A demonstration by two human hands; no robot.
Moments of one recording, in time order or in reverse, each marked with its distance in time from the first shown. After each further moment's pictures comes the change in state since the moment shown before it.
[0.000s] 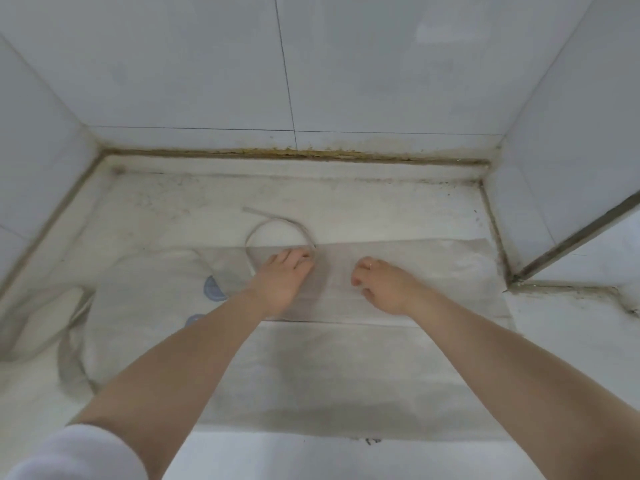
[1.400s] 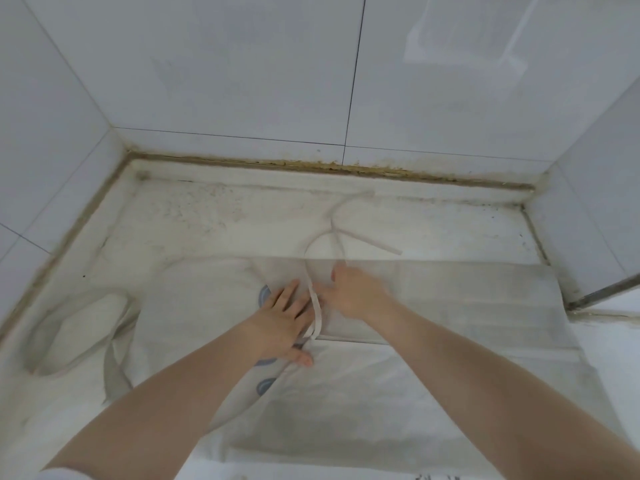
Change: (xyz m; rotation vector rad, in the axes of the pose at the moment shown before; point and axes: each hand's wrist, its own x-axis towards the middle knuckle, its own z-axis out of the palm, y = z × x) left_hand -0.038 -0.087 0.045 0.089 -0.347 0.127; right_hand 0.088 -0.136 -0.023 0.302 0.032 0.333
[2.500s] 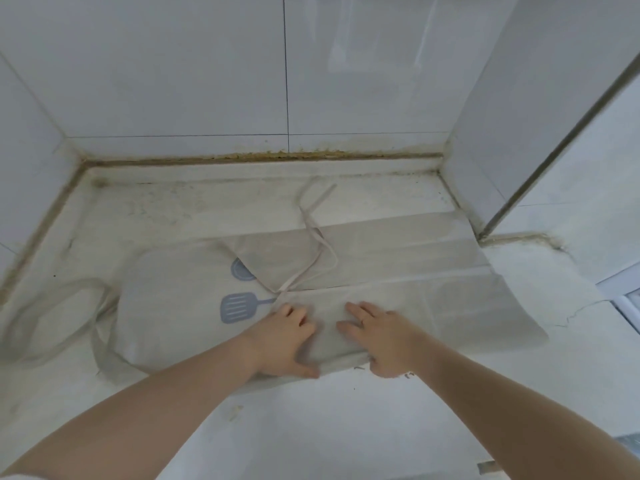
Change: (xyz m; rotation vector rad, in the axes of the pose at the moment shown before) left_hand -0.068 0.081 0.017 0.046 0.157 0.249; right_hand -0.165 0.082 0.064 -0.618 -0.148 -0.239
